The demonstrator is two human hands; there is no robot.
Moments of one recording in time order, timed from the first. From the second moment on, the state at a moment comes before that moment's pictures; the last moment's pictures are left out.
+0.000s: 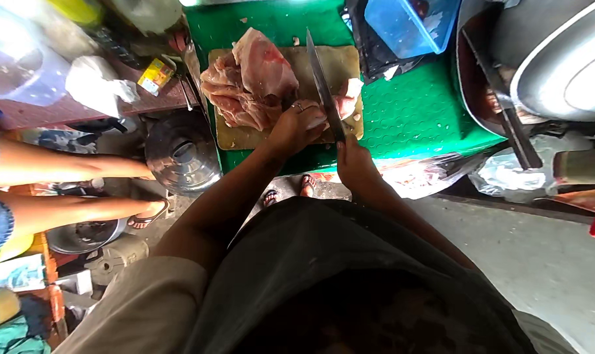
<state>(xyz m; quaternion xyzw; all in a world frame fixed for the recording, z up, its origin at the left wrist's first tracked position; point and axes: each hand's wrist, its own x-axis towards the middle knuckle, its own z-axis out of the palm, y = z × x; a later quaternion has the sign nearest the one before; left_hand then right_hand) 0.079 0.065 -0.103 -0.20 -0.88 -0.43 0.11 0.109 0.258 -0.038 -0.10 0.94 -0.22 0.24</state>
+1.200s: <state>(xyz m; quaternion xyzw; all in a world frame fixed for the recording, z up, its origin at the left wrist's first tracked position) 0.074 0.070 -0.106 -0.03 -0.89 -0.41 0.18 0.137 0.284 -0.050 -0.07 0.93 -0.18 0.31</state>
